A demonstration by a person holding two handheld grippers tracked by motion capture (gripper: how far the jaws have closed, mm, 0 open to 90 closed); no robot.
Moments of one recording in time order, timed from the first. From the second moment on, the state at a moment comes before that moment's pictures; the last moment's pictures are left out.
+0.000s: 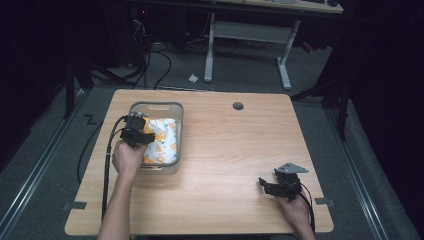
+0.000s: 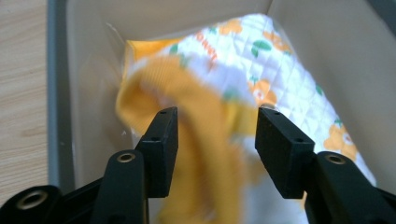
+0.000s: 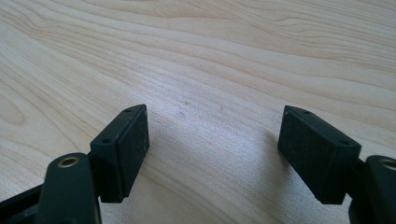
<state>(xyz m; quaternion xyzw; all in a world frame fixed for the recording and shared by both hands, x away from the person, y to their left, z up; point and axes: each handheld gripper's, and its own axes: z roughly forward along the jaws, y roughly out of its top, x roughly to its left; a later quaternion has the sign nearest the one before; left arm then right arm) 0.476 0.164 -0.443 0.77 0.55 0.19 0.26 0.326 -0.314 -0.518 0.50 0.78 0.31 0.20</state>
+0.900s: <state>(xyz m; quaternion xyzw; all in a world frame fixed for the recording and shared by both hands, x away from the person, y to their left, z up) 0.427 0.150 -0.412 0.73 0.51 0.17 0.42 0.325 -0.314 -0.518 0.50 0.78 0.31 0.20</state>
